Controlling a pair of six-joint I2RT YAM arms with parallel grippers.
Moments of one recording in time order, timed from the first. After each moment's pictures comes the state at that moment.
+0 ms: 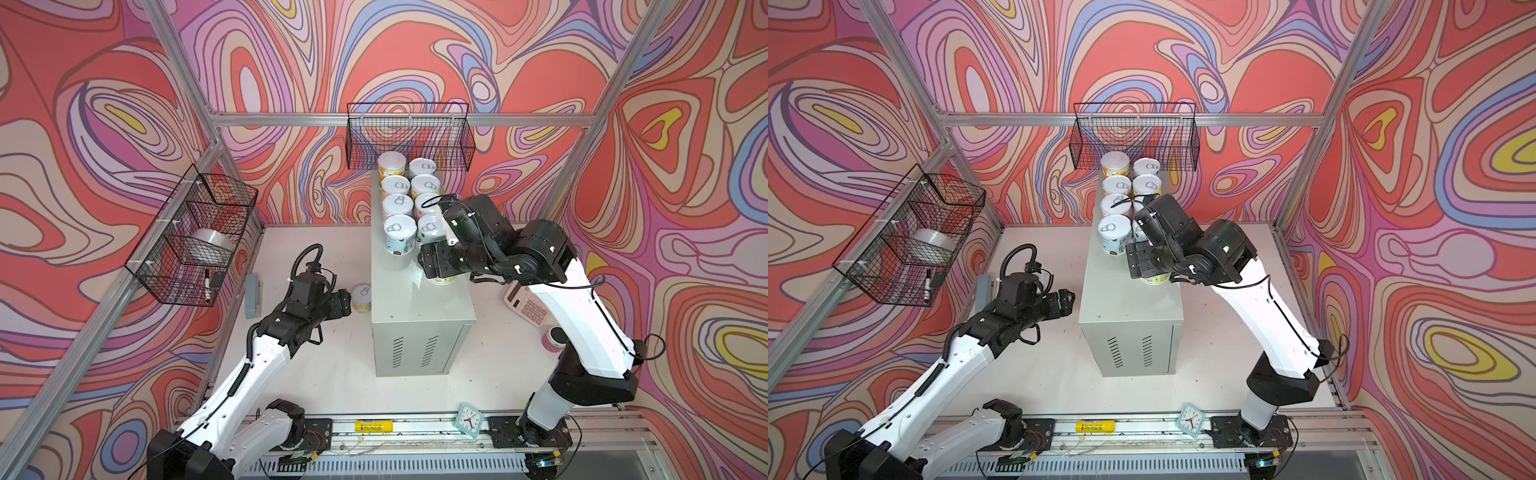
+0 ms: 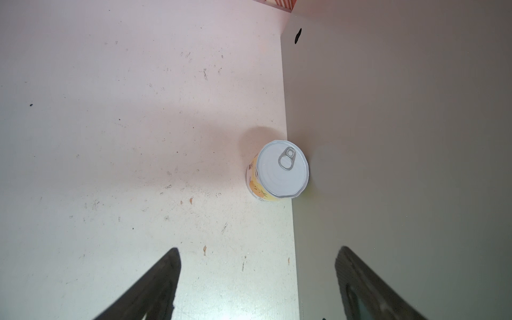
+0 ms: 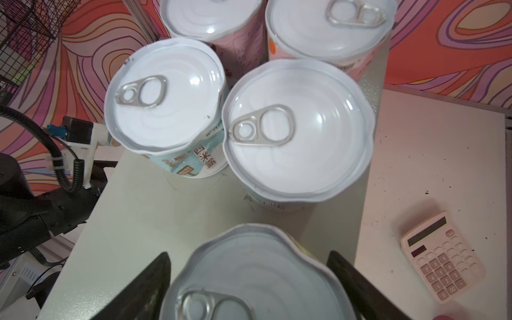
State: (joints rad) left arm -0.34 1.01 0.82 -0.53 -0.06 -0.47; right arm 0.86 1.69 2.38 -1.49 0.27 0.46
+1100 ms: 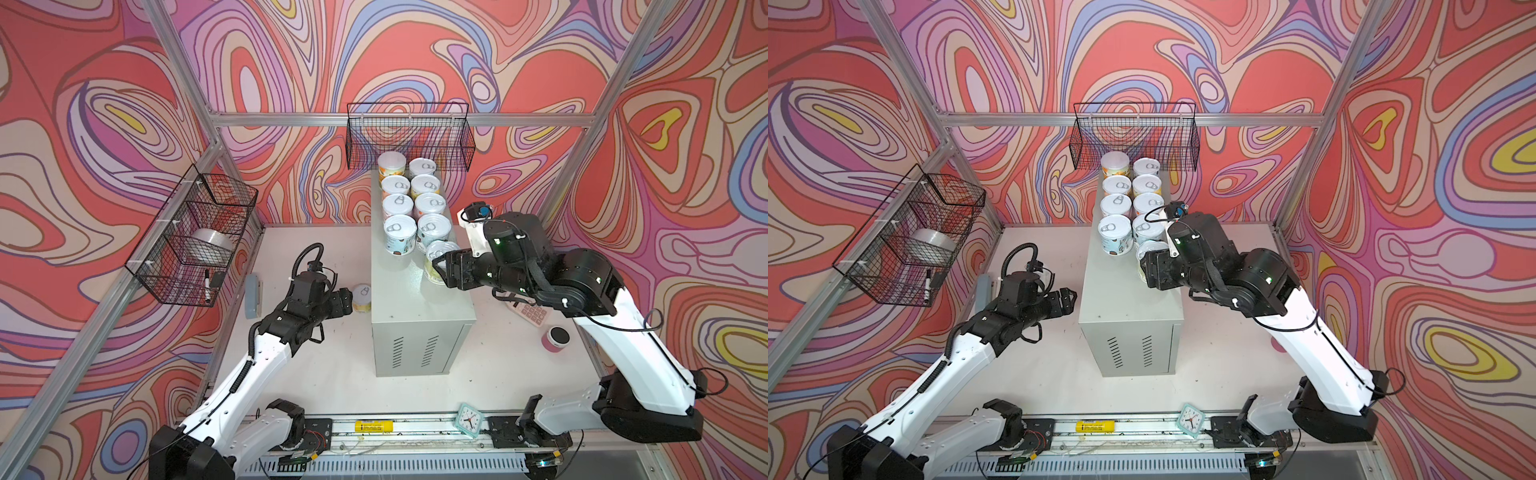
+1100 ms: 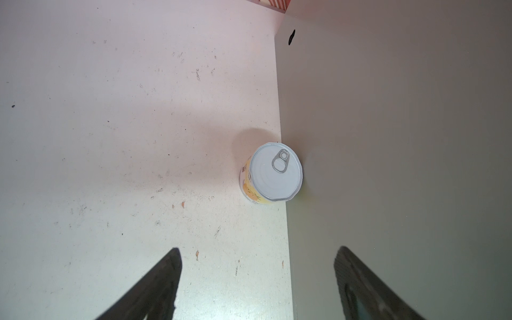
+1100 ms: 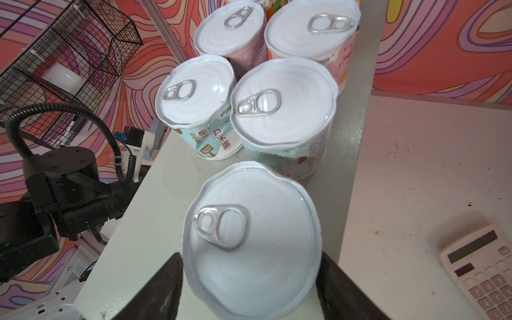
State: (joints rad) left arm -0.34 1.03 0.82 -0.51 -0.03 -0.48; right arm 0.86 1.39 2.00 -1.23 0.21 0.48
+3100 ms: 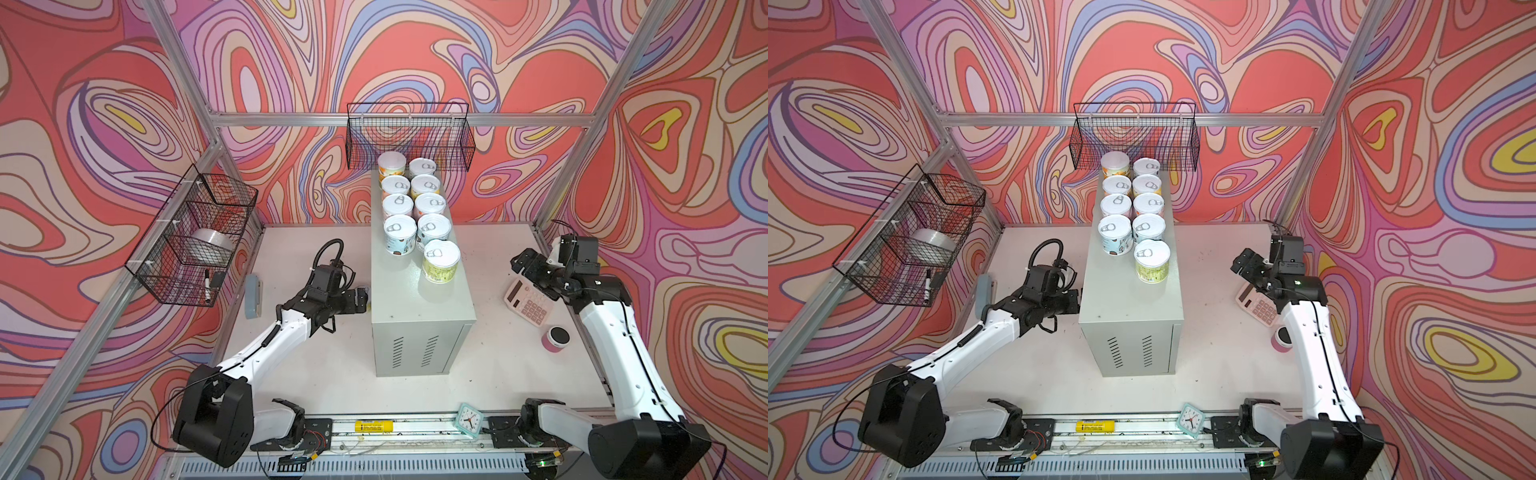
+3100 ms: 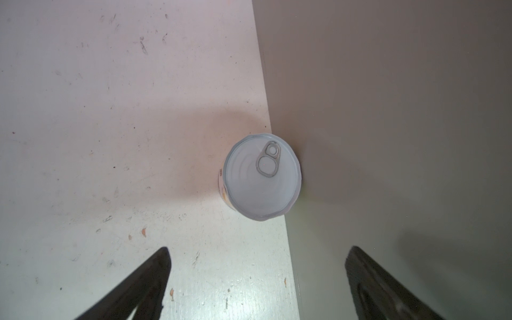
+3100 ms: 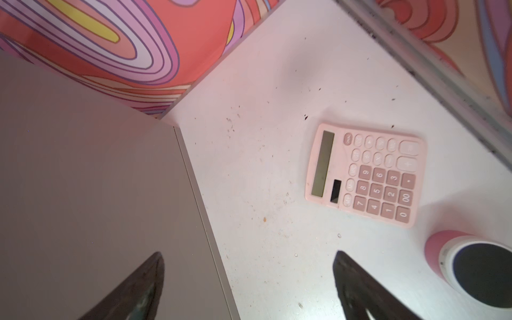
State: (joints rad) left arm -0.36 1.29 0.84 -0.36 0.06 -0.37; right arm -0.10 1.17 1.20 -0.79 -0.14 0.57
